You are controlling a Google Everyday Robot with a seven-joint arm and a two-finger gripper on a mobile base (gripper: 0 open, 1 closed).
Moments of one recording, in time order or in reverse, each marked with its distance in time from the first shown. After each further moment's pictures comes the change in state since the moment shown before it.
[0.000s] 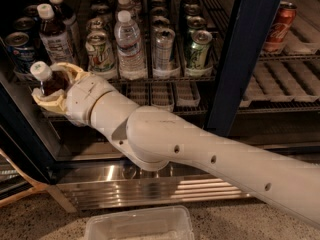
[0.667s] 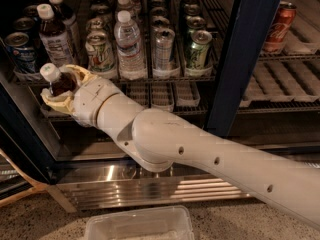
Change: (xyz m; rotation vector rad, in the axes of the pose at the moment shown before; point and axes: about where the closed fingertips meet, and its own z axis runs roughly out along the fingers) arm 0.012 -0.006 -0.005 0.012 0.011 0.013
